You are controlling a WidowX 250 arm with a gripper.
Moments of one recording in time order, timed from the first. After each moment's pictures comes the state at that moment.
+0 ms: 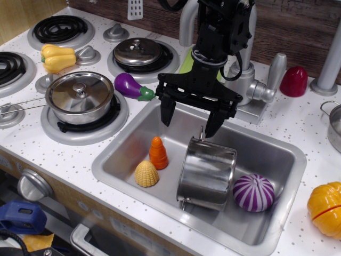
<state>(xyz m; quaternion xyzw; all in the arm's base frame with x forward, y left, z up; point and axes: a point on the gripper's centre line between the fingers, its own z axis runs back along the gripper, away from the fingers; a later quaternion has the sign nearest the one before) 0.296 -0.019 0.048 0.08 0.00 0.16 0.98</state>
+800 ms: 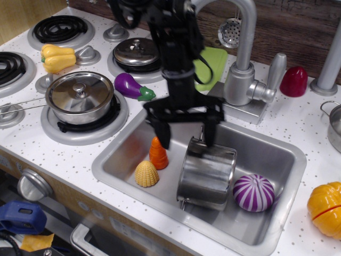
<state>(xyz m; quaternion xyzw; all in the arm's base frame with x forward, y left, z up) 0.283 -0.025 0.023 -0.10 0.01 0.21 0.97</state>
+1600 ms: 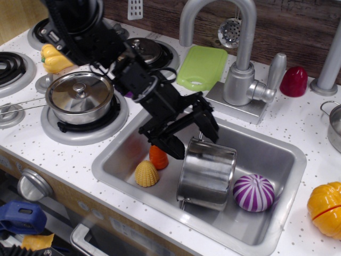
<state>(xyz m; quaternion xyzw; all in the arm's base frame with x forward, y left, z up) 0.282 -0.020 0.019 -0.36 -0.04 0.24 0.90</state>
